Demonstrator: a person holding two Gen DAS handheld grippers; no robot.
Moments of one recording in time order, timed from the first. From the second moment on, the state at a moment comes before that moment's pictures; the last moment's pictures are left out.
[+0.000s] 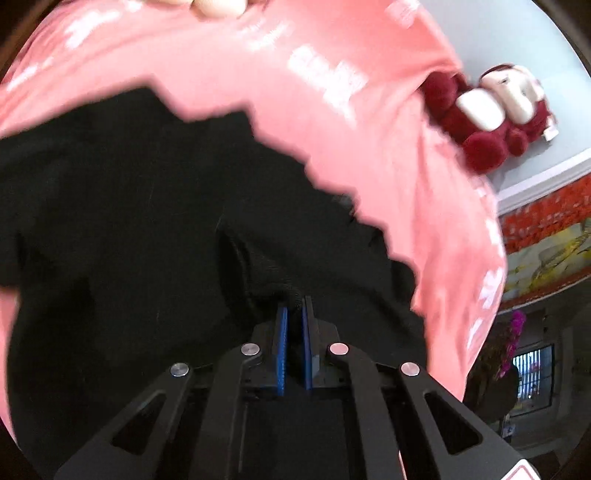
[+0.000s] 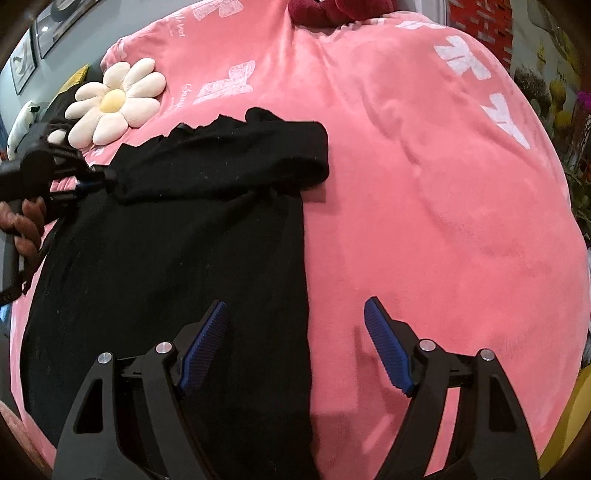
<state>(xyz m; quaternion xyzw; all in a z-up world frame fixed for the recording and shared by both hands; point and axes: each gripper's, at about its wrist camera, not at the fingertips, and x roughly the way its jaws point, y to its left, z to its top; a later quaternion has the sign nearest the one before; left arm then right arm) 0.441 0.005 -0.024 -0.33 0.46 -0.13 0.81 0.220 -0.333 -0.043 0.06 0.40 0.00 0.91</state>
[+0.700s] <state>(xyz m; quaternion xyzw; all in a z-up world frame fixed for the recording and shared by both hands) 0.450 0.032 -0.016 -0.28 0.45 -0.11 0.84 0.363 -0.389 -0.050 0.15 0.43 -0.03 0.89</state>
